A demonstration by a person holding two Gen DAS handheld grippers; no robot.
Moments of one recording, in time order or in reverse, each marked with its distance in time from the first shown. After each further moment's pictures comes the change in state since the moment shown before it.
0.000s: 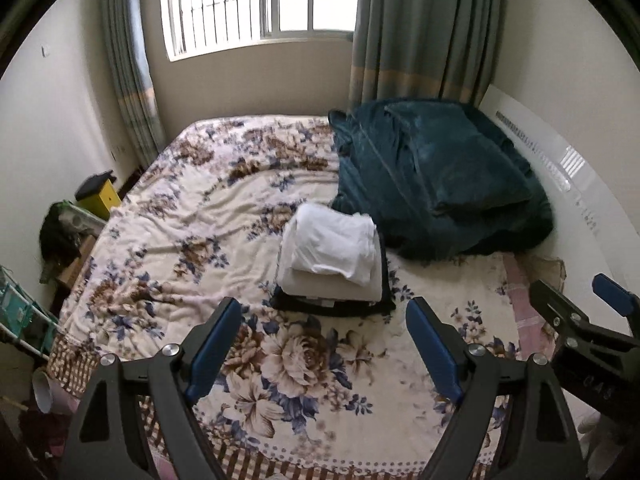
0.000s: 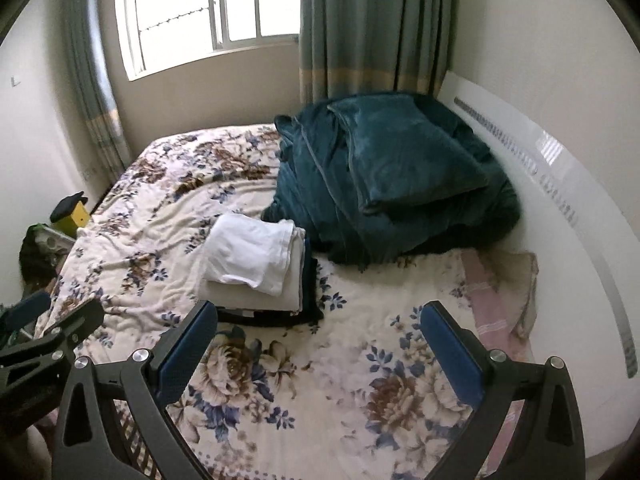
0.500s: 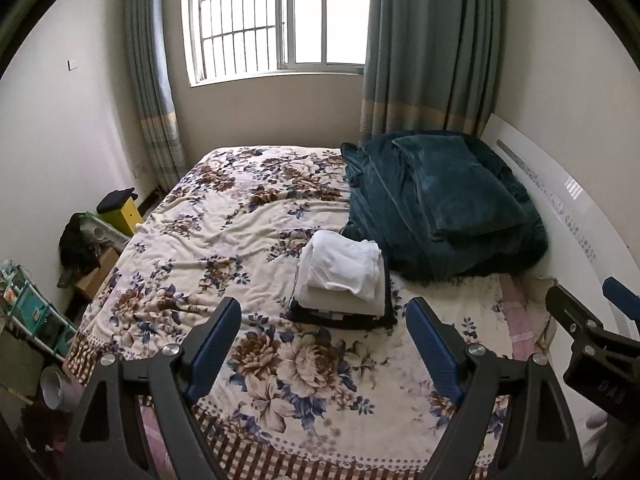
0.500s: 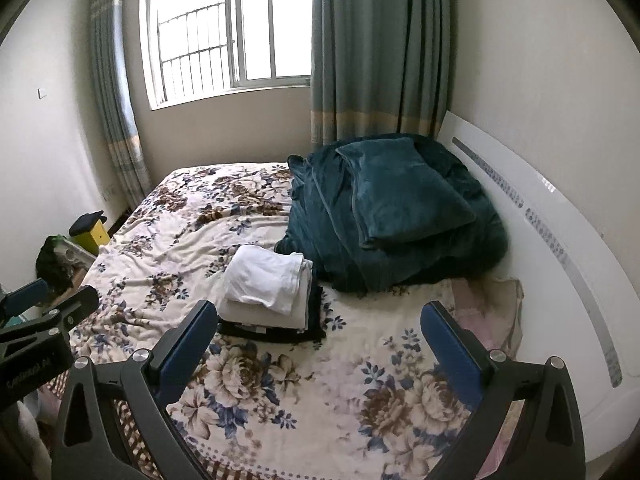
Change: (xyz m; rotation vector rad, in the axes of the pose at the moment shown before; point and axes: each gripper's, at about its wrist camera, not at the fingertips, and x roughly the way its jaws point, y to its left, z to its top) left arm -0.078 0.005 -0.010 -0.023 -0.090 0.040; right arm -0.133 -0.019 -0.001 -0.029 -0.124 0.043
